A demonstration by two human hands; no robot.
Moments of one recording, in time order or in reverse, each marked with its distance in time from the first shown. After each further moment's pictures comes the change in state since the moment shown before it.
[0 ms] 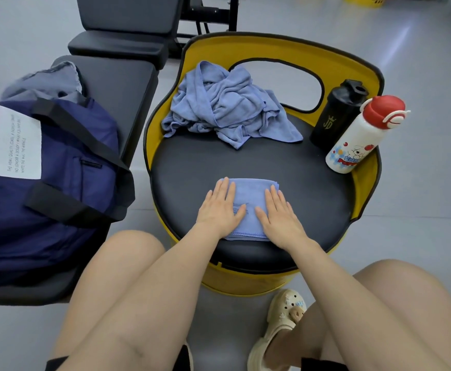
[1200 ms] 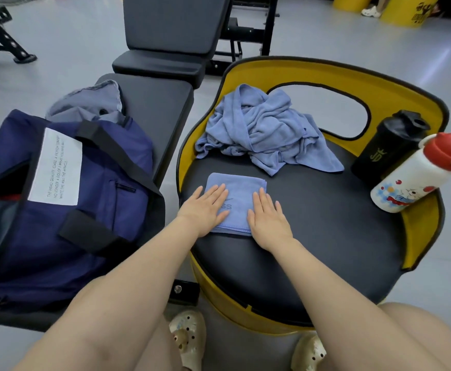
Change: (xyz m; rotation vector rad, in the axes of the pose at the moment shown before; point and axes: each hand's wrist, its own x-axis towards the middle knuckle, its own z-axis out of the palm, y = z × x) left_hand 0.029 -0.105 -0.056 0.468 -0.076 0.043; right_hand 0.083 -0.089 0.007 -0.254 0.064 -0.147
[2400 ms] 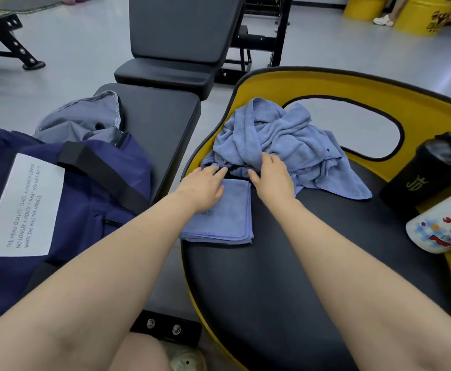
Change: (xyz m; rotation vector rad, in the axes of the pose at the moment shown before) left_hand 0.079 -0.069 -0.046 -0.154 0.164 -0.061; right_hand 0.133 -0.019 -0.076 0.267 0.376 0.019
